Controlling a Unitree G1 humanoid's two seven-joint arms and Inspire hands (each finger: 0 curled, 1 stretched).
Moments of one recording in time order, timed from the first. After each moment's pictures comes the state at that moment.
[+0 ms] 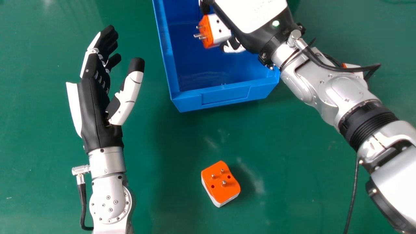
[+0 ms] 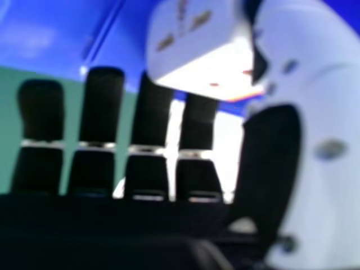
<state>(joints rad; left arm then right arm) -0.23 0.06 0.15 0.77 0.07 -0.95 0.22 -1.00 -0.29 0.65 0.99 -1.07 -0.25 -0.56</state>
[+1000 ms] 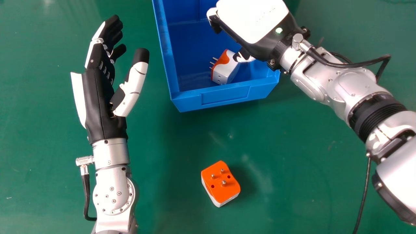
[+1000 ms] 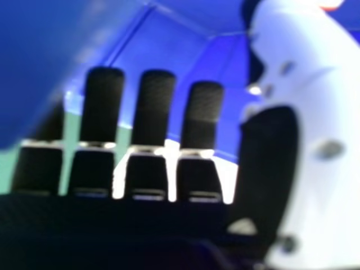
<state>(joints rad) -0.27 0.06 0.14 0.79 0.07 -0.95 0.22 -1.04 -0.34 0.75 1.09 -1.11 -0.30 -0.59</state>
